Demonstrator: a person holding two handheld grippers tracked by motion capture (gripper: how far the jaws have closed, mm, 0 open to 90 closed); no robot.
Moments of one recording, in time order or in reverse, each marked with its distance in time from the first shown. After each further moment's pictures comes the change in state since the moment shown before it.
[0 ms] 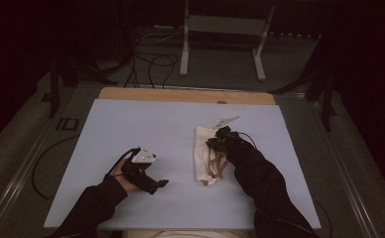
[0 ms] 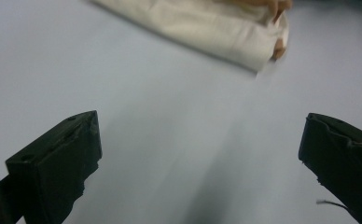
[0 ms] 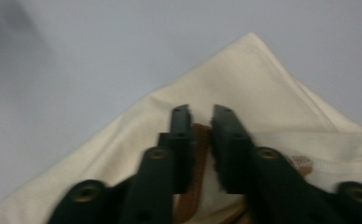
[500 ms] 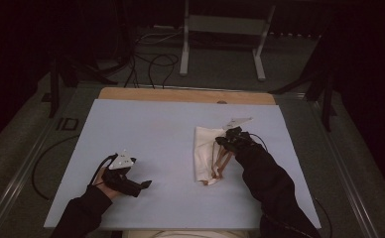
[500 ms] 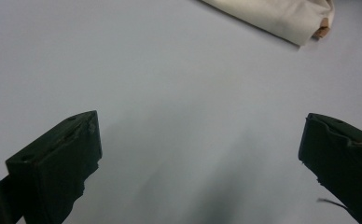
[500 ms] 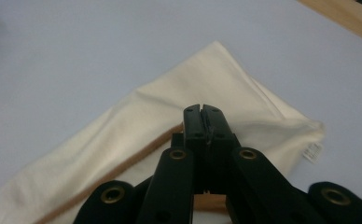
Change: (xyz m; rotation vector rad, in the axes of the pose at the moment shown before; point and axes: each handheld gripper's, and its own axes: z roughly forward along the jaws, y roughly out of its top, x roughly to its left) left arm 0.014 -0.046 -0.024 -0.063 0.101 -0.117; right arm 0.000 -0.008 -0.037 -0.056 -0.081 0.005
